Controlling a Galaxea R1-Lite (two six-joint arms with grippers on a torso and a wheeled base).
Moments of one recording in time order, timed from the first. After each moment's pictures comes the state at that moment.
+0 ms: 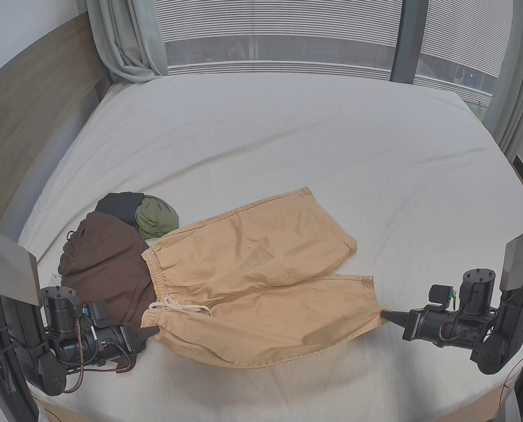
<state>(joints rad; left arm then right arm) -0.09 2.15 -0.02 -1.55 -0.49 -0.44 0.23 2.14 -0.10 -1.54 0.41 0.40</state>
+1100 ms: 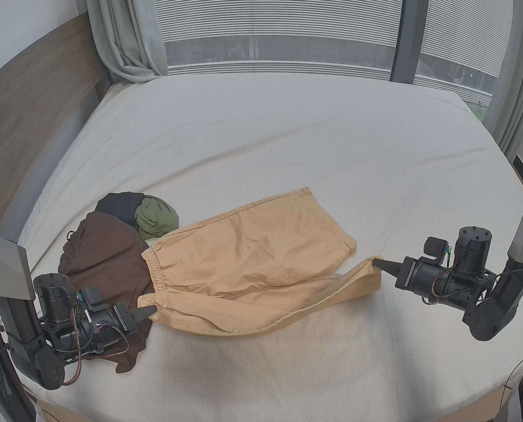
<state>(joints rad) -0.09 2.08 -0.08 -1.55 -0.47 -0.63 0.23 2.05 -0.41 -1.33 0.41 0.52</state>
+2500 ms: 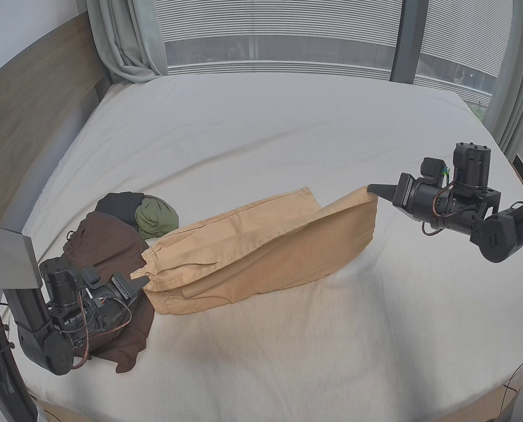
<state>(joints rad) -0.09 2.12 -0.22 -1.55 -0.29 -0.81 0.24 1.89 -0.95 -0.70 0.40 0.52</state>
